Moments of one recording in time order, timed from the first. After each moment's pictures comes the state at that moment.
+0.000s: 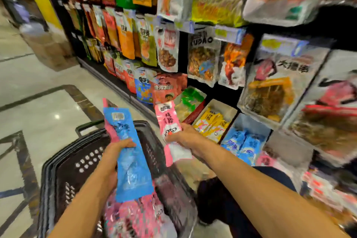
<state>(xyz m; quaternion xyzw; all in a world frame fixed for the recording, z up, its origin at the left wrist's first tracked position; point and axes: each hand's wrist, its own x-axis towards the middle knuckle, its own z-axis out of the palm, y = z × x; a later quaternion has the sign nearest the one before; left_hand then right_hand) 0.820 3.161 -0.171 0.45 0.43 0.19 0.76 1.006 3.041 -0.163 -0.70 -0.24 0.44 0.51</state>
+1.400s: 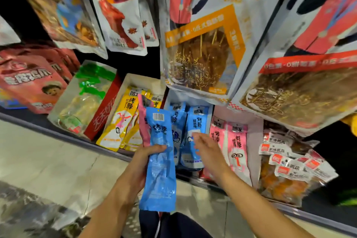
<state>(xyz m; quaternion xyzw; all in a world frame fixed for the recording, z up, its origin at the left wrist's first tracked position) 1.196 3.010 -0.356 0.48 0.27 -0.18 0.81 1.246 2.823 -0.366 -0.81 0.06 0.20 0.55</state>
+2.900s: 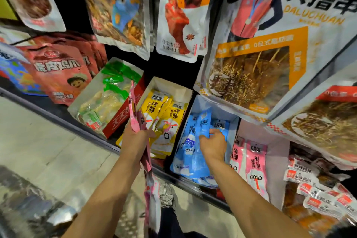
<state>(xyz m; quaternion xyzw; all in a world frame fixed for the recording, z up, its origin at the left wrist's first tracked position) 1.235 3.085 -0.351 0.58 0.29 0.07 0.76 1.315 2.893 -0.405 -0.87 0.18 0.02 0.46</state>
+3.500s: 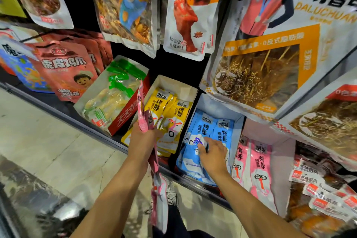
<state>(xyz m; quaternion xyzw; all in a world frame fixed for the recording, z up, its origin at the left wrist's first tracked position) 1.227 3.081 -0.342 0.62 0.28 0.07 0.73 1.295 2.880 -0.448 -0.94 0.02 0.09 0.32</state>
